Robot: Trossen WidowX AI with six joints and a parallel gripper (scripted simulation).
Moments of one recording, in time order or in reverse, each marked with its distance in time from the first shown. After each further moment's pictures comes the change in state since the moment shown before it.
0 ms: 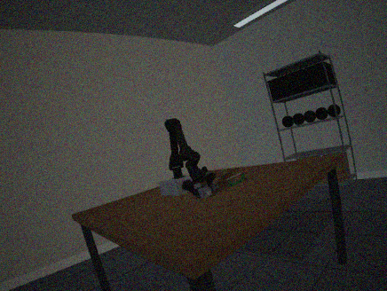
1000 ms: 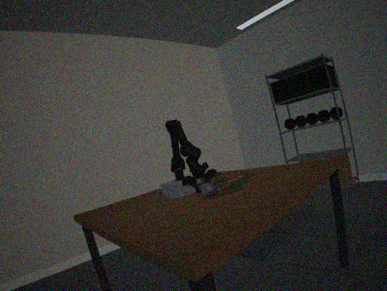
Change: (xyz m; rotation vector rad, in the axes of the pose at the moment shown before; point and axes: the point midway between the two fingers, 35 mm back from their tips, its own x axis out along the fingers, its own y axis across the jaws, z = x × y) arm -0.030 0.000 0.020 0.002 0.028 0.001
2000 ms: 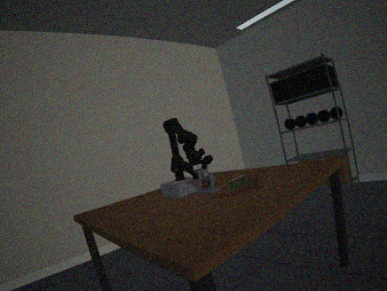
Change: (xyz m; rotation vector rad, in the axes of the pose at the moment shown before) arm -0.069 0.001 0.032 0.001 -0.004 -0.001
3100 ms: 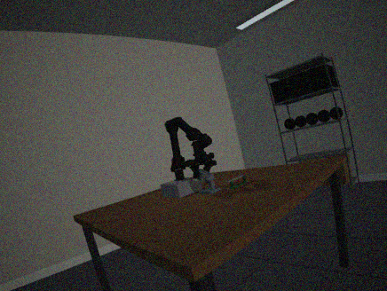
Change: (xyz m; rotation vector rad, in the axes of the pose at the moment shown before) arm -0.008 0.035 -0.046 -0.304 0.283 -0.138
